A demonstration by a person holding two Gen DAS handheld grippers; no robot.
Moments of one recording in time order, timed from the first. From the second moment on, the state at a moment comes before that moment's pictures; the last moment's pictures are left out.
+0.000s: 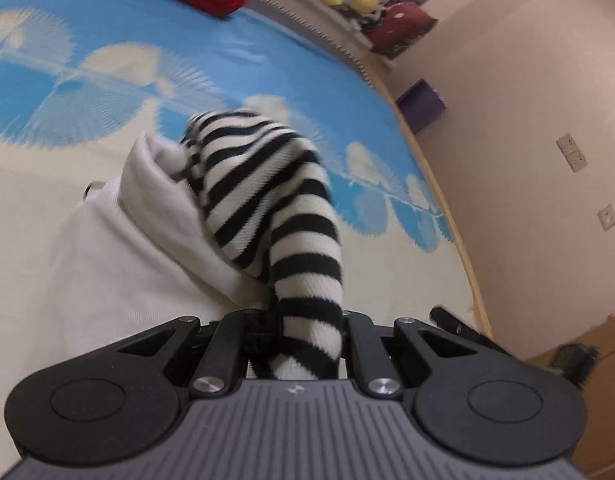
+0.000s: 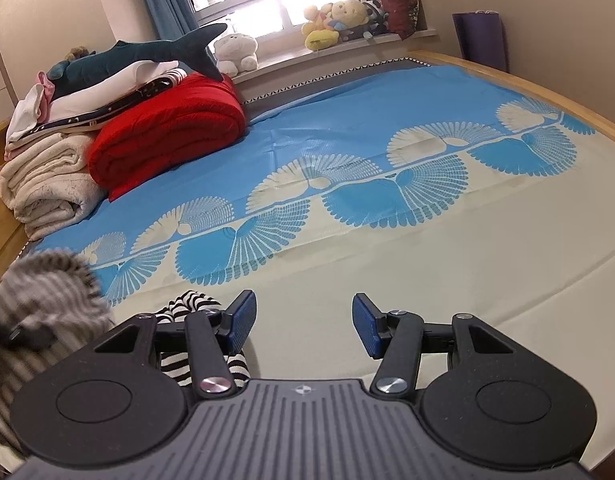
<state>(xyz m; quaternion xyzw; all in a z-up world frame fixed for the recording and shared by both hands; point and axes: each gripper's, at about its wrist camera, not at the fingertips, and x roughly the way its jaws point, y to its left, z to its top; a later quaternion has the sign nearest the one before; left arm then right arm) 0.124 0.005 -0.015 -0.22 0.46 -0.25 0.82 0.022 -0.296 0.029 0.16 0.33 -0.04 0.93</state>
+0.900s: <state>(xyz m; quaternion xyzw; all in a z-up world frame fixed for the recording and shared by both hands) 0.082 0.036 -0.029 -0.04 0.48 -0.26 0.84 0.048 -0.217 0.012 0.14 0.42 0.15 0.88</state>
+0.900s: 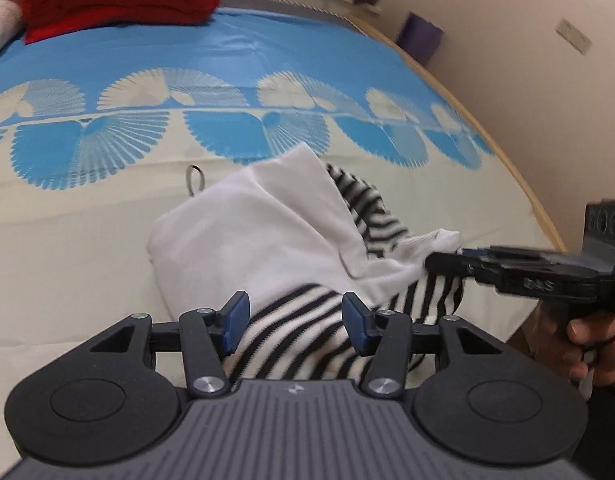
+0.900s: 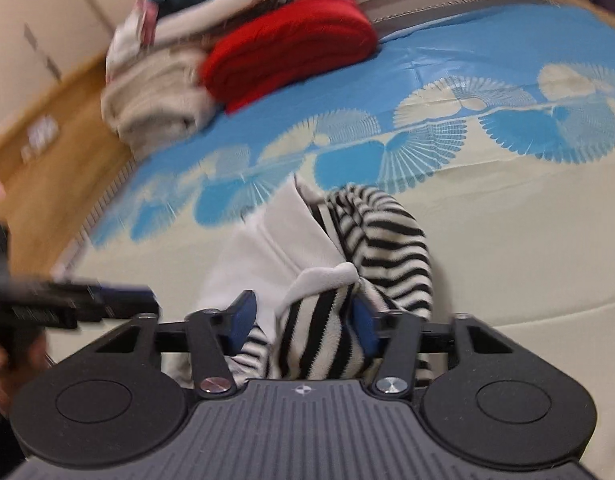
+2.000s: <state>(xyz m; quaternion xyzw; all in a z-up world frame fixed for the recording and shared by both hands) 0.070 0.000 -0.061 0.06 0.44 -0.24 0.86 0.114 -0.248 -0.030 0.18 0.43 0.11 0.88</state>
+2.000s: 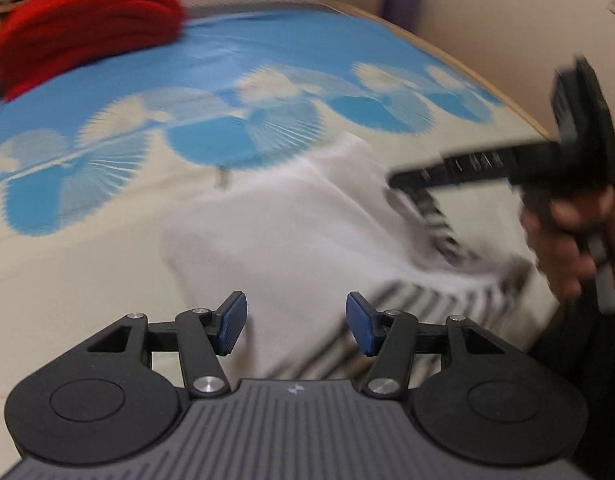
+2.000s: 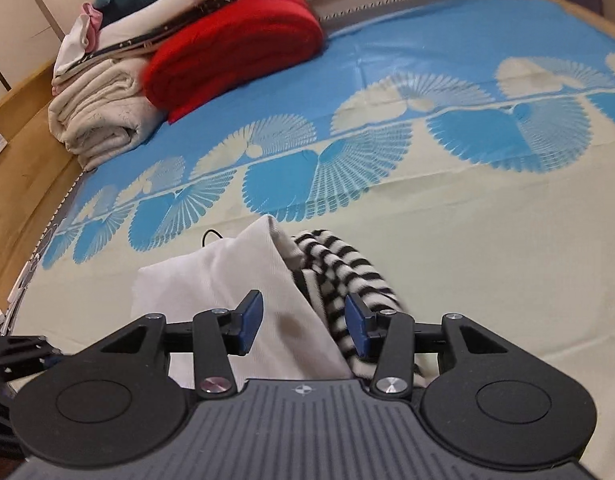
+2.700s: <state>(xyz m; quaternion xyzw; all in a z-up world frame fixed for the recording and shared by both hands) 0.084 -0.005 -0.054 0.05 0.43 -0.17 0.89 0.109 -0.279 -0.037 0.19 0.43 -0.03 0.88</state>
